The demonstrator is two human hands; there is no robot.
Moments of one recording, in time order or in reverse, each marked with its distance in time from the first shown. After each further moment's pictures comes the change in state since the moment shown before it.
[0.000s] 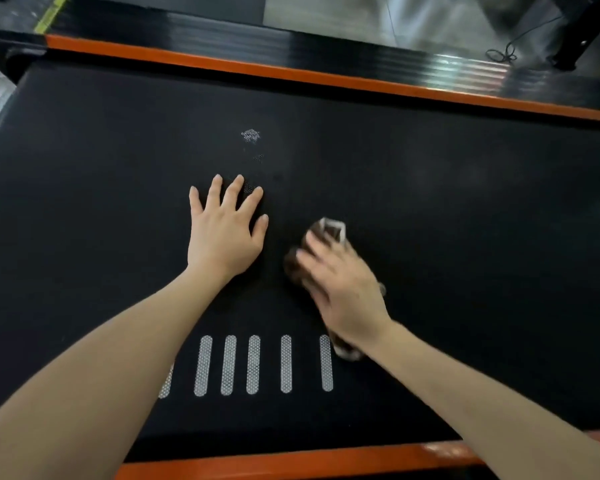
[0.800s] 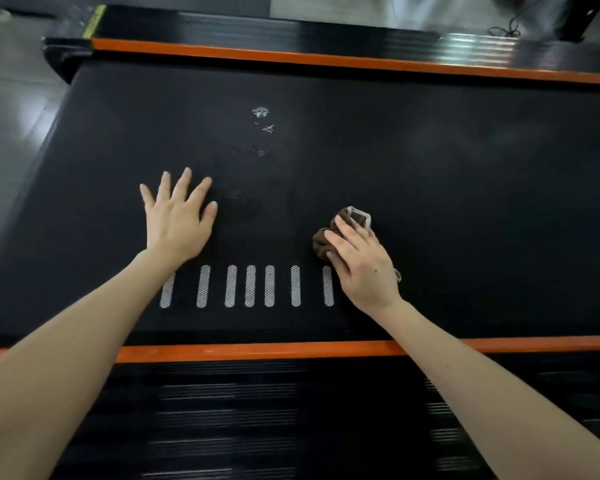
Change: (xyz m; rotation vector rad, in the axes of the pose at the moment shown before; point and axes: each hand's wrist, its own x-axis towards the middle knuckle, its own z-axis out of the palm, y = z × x) left_hand -0.080 -0.067 -0.039 0.035 -0.056 -0.134; right_hand -0.061 -0.016 -0.005 0.056 0.066 0.153
